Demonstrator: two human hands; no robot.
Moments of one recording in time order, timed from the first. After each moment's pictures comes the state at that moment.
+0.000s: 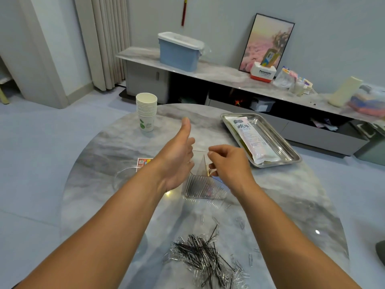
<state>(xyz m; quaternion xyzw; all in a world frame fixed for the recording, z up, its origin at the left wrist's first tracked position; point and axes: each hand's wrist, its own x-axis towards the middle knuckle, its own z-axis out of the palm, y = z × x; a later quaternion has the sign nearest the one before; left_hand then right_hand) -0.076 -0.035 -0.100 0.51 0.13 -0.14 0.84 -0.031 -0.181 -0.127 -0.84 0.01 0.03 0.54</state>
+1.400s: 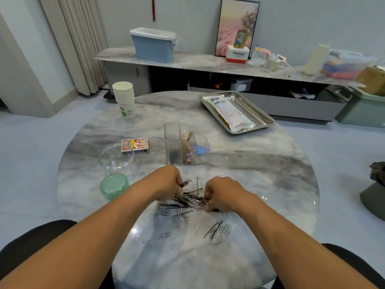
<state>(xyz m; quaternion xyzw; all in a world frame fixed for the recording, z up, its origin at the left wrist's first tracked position) -0.153 -0.081 -0.189 0.93 0.01 -0.21 0.29 -0.137 -0.277 -0.204 -0.96 -0.15 0.22 0.07</state>
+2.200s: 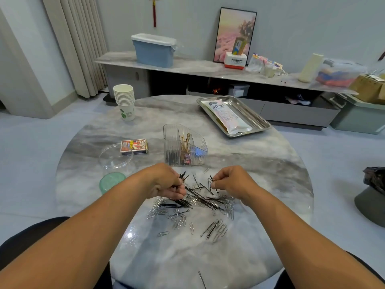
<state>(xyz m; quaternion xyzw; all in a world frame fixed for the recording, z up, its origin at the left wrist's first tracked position) -0.152 -0.085 -0.180 0.73 0.20 -0.27 0.60 -0.128 -0.306 -0.194 -0.89 0.04 0.16 0.43</state>
